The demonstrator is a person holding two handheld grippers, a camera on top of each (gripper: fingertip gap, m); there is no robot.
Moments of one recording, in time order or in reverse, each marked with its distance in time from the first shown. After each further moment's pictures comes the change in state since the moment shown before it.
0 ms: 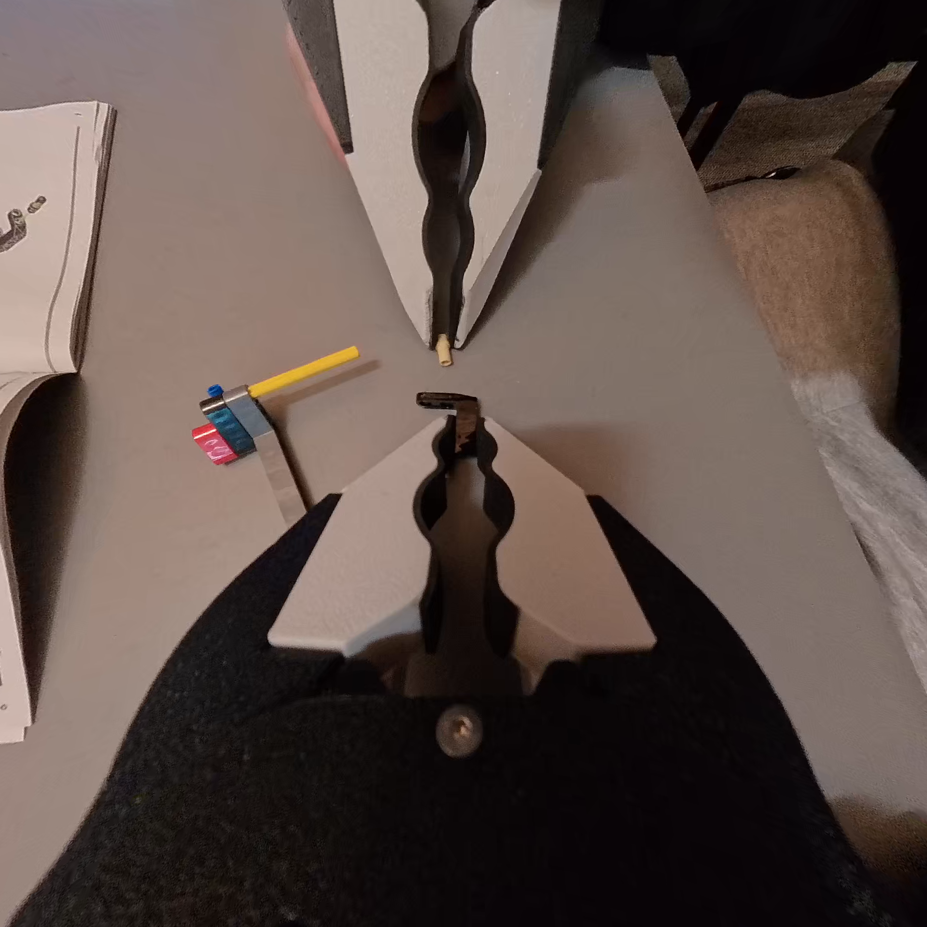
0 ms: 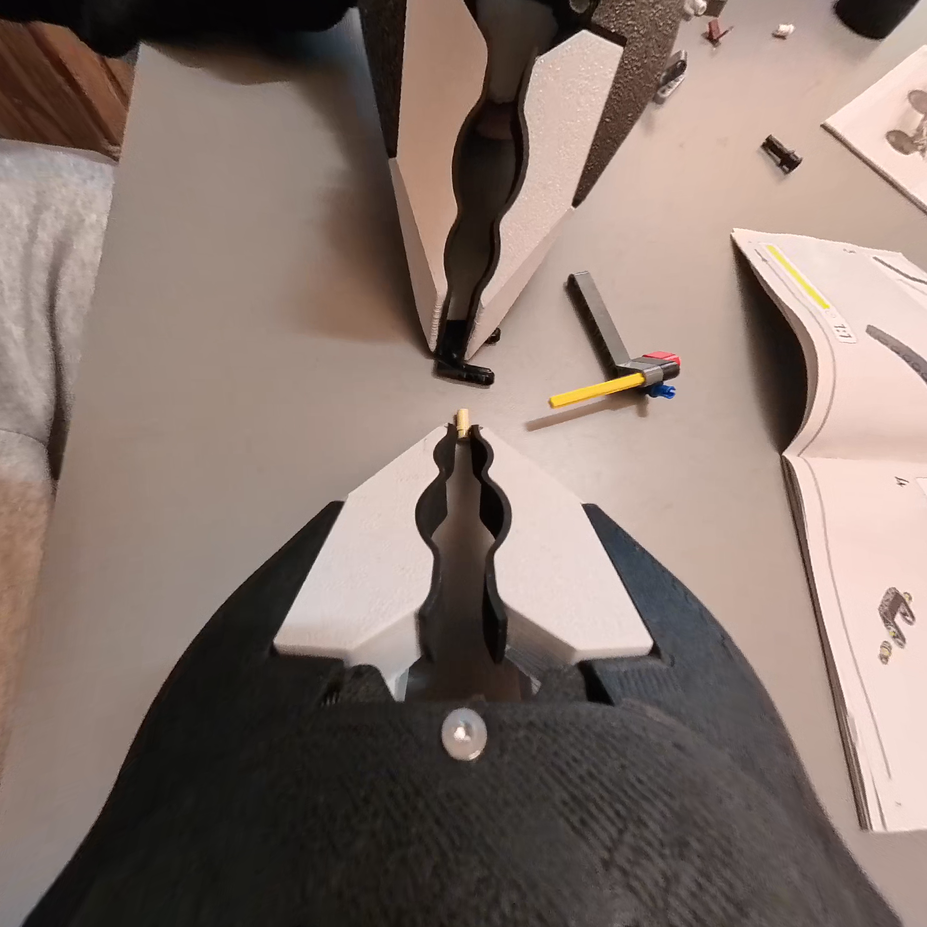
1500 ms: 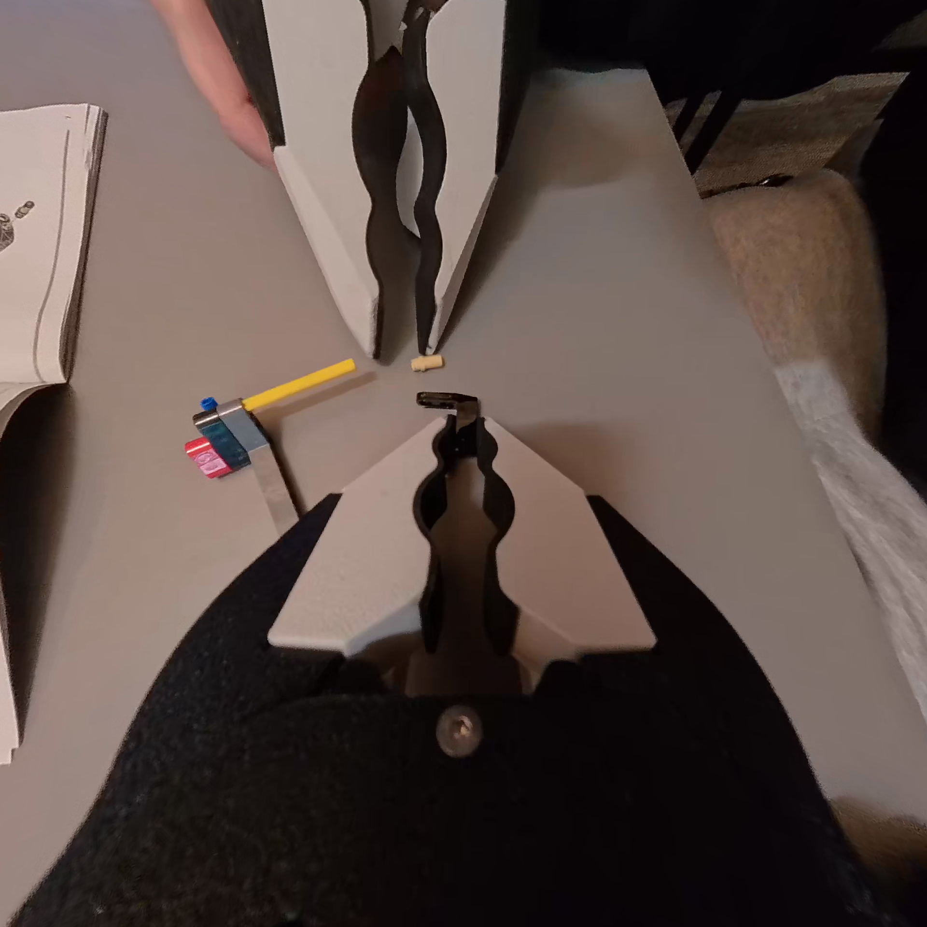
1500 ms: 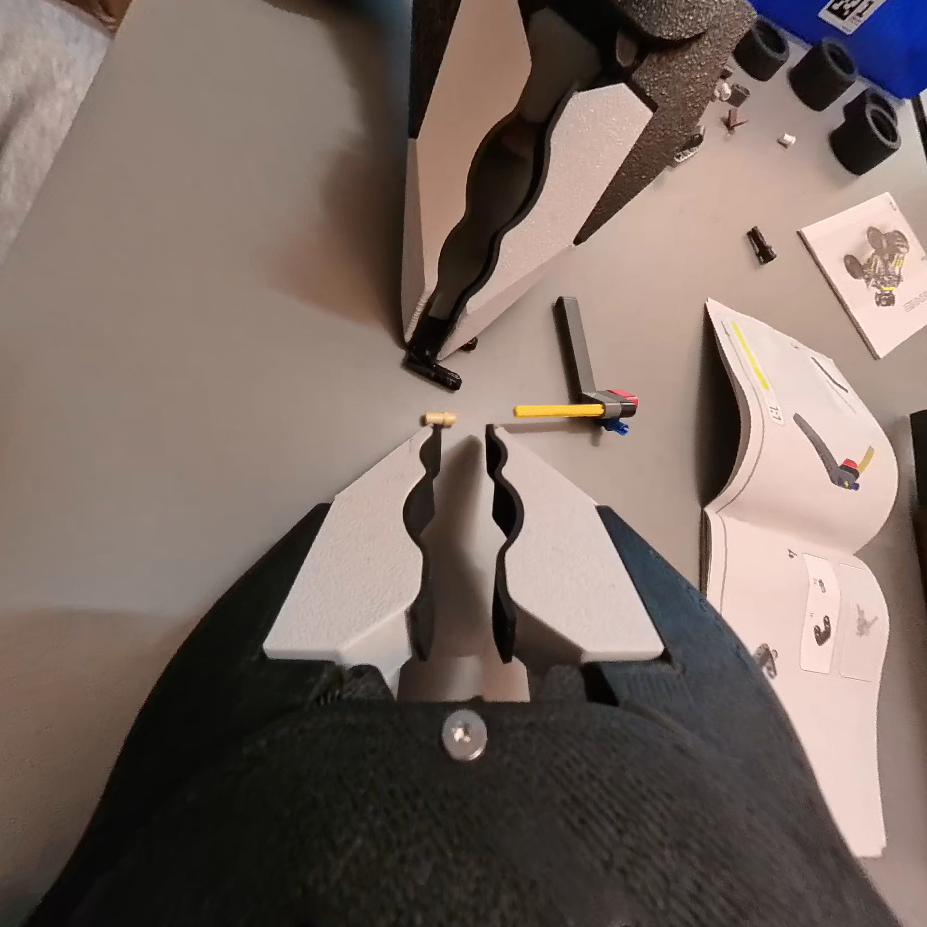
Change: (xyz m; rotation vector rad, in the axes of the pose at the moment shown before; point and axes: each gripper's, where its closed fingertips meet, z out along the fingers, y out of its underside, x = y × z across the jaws) left arm 0.001 -0.004 0.004 -0.003 0.009 -0.009; right arm 0.015 0.001 -0.002 -0.001 -0.019 -0.259
